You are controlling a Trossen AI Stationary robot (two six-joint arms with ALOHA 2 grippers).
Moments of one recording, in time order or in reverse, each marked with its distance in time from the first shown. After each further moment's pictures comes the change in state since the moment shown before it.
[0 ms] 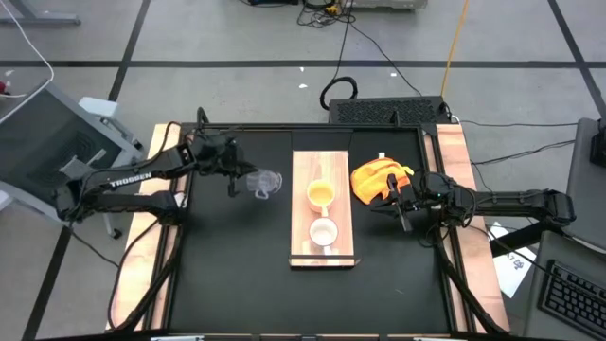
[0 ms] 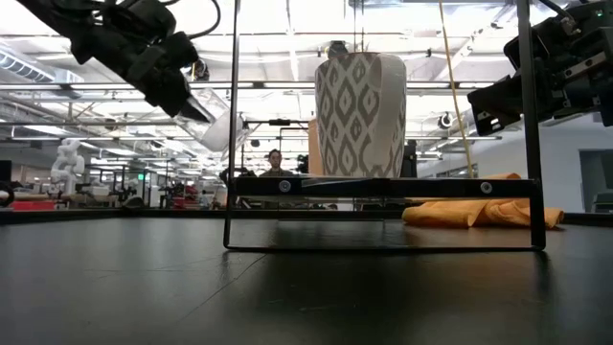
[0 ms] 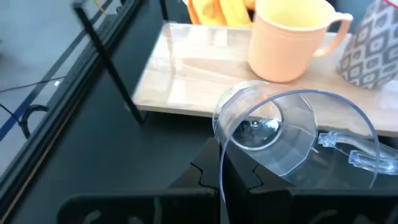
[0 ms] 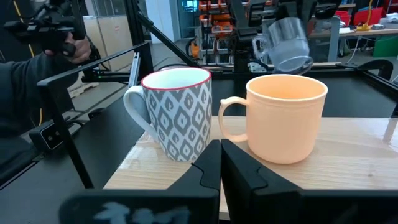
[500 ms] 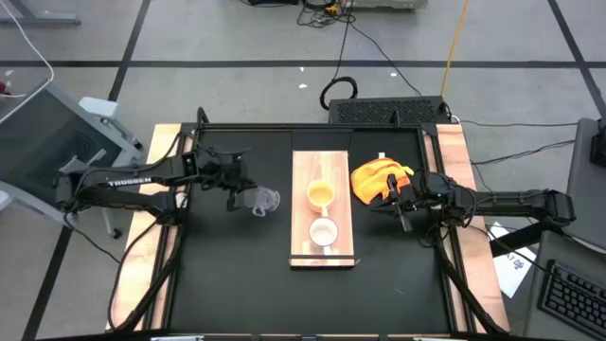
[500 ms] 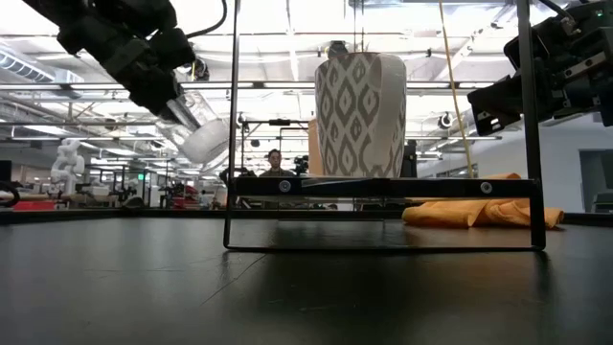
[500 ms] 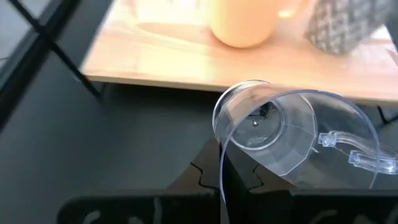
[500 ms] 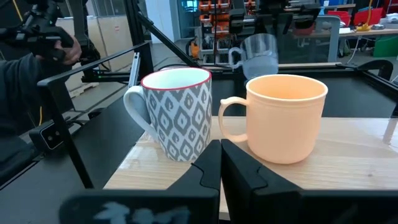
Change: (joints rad) left arm -0.205 0.000 0.000 -0.109 -0.125 -0.100; right arm 0.000 0.000 0.000 0.000 0.000 0.000
